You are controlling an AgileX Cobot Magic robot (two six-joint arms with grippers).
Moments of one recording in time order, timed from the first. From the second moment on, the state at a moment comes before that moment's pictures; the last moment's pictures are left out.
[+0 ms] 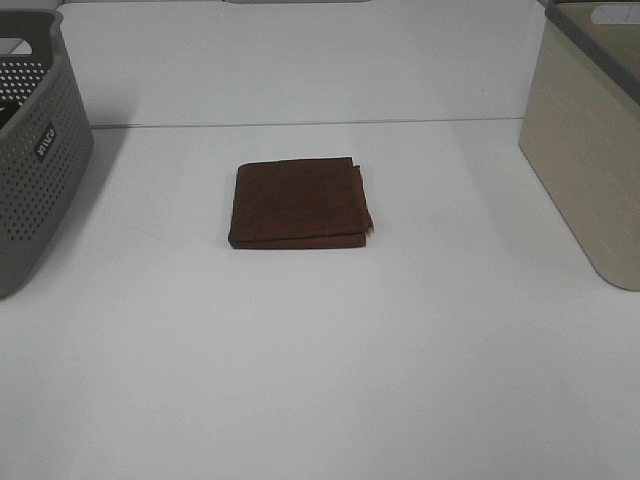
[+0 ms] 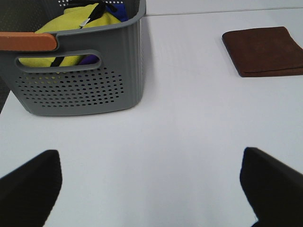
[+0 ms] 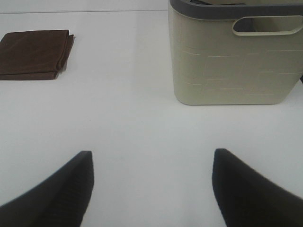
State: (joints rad) left arm 0.02 0.00 -0.50 -0.06 1.05 0.04; right arm 0.03 -0.01 -0.51 0.07 1.07 -0.04
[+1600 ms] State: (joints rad) left arm 0.02 0.00 -0.50 -0.06 1.05 0.04; right arm 0.10 1.80 -1.74 0.25 1.02 -0.20
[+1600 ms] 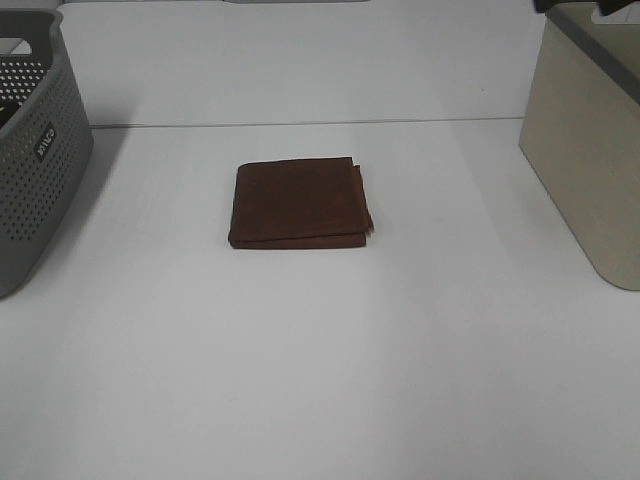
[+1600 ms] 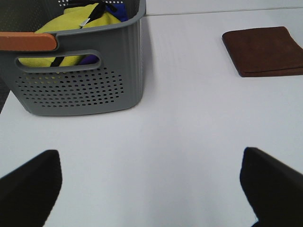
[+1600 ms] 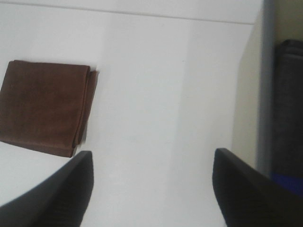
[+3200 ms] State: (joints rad) left arm 0.02 0.00 -0.50 -0.06 1.05 0.04; right arm 0.20 2.64 -2.16 0.79 1.13 -0.29
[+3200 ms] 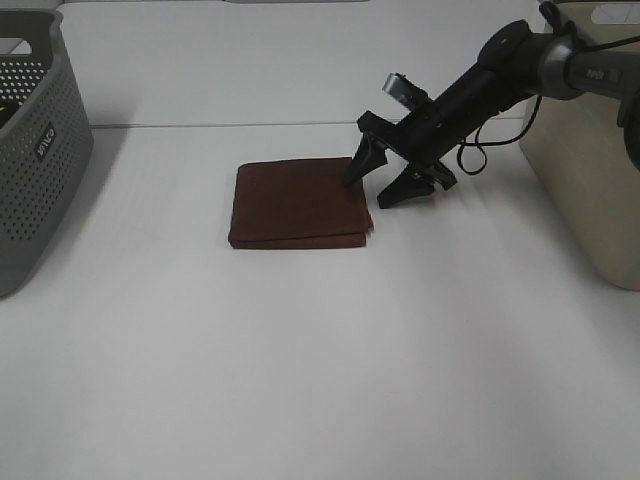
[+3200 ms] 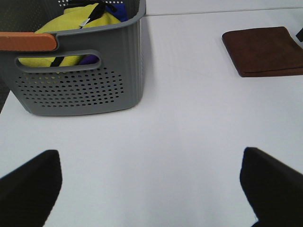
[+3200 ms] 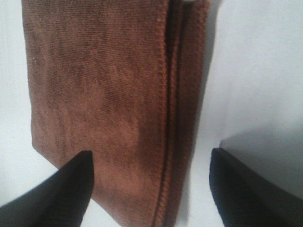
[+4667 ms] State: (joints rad) left arm 0.02 0.00 -0.50 -0.06 1.05 0.04; right arm 0.28 2.21 -2.16 0.43 1.12 -0.29
